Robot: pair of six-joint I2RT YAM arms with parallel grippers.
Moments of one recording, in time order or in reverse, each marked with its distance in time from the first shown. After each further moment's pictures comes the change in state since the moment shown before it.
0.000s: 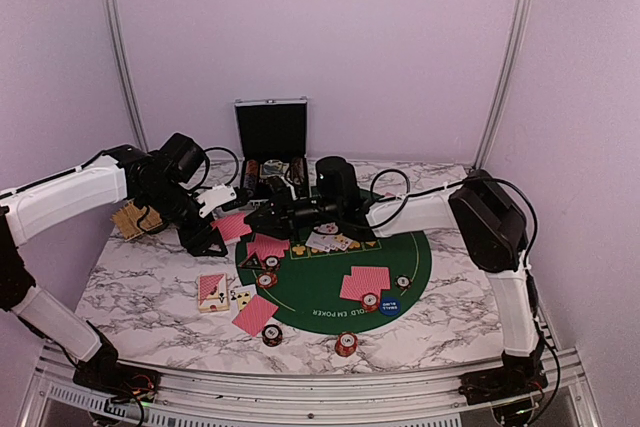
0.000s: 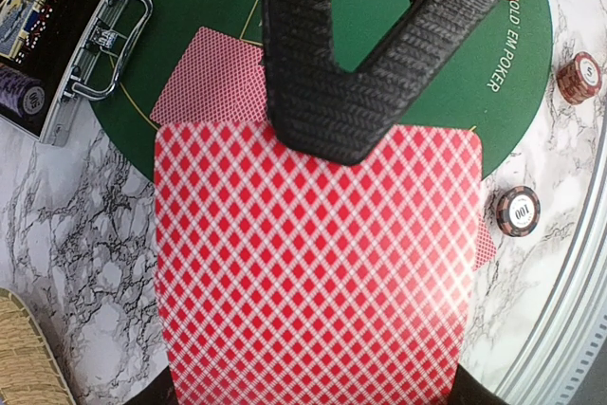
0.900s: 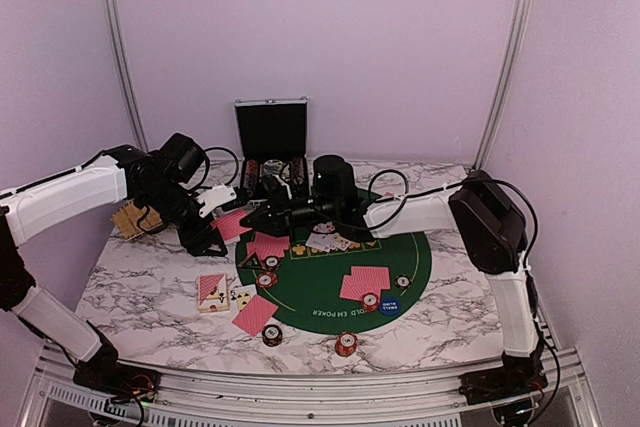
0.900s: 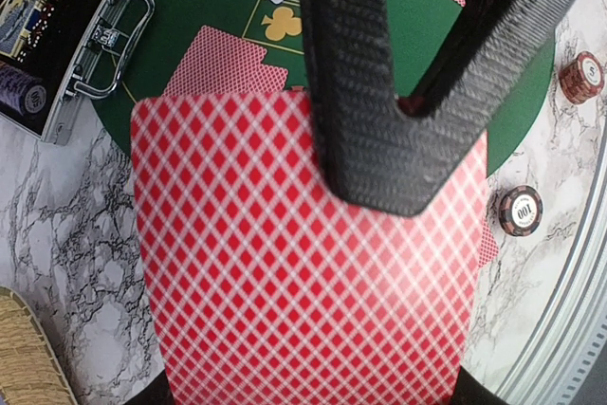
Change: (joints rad) left arm 0.000 0.000 0.000 0.002 -0.005 0.000; right arm 0.014 -0.002 0.010 0.047 -0.025 0.039
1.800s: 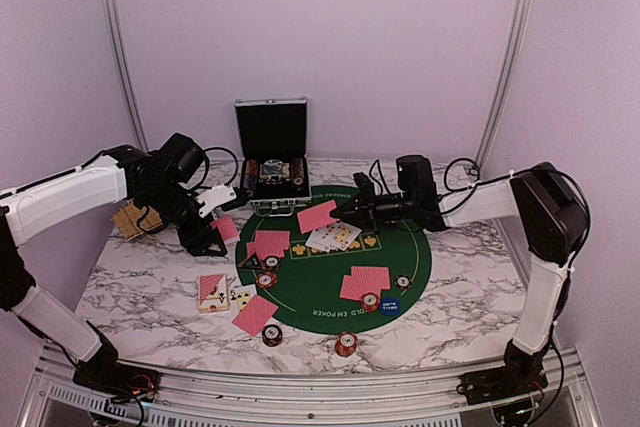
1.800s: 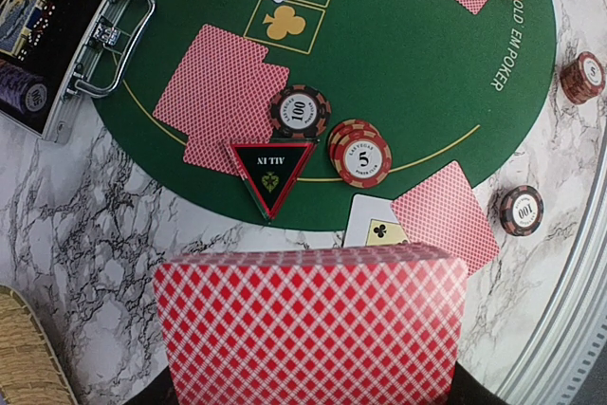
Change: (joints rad) left arm 0.000 0.000 0.000 -0.001 -0.002 0.000; right arm -0.333 -0.299 -0.436 -0.157 -0.012 -0.222
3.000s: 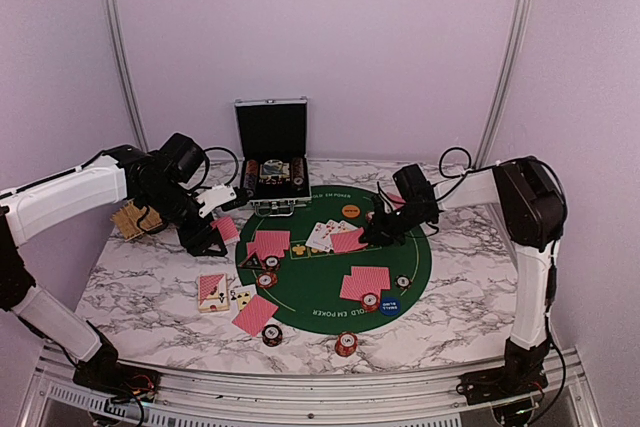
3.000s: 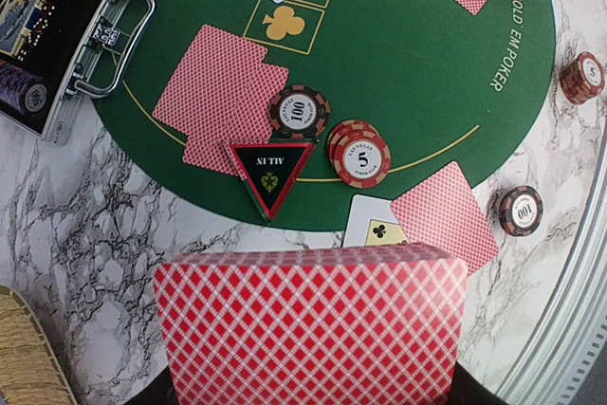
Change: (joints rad) left arm 0.000 0.000 0.000 0.000 0.001 -0.001; right arm -0.117 0.180 0.212 -0.676 0.316 -0.576
